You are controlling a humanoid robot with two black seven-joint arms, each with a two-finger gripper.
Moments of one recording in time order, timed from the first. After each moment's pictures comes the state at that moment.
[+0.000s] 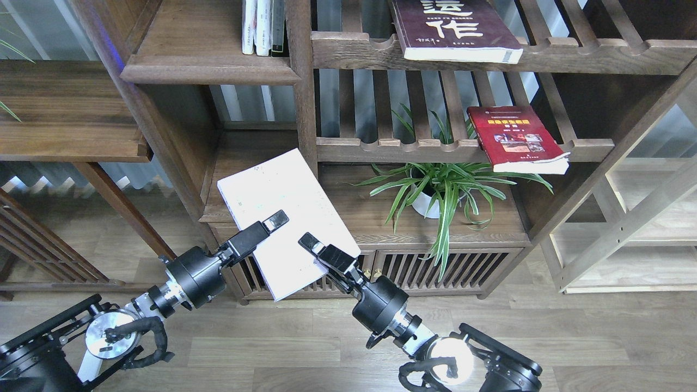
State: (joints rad) left arm -0.30 0.39 -0.66 -1.29 -0.18 -0.49 0.04; right arm 0.17 0.01 0.67 1.12 0.16 0.58 0.06
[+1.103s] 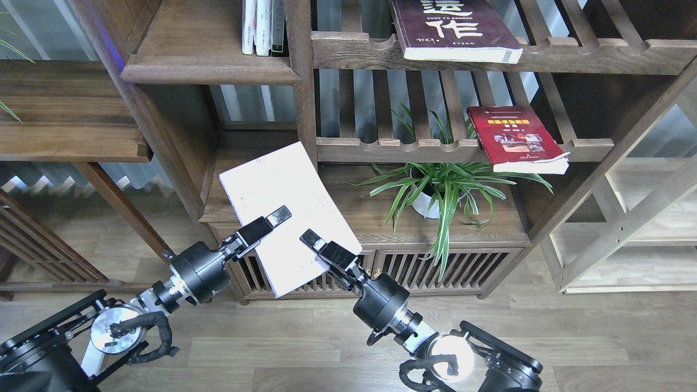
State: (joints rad) left arm -0.32 0.37 -0.66 -1.27 -0.19 -0.49 0.03; right arm 0.19 0.02 0.67 1.12 0.16 0.58 0.06
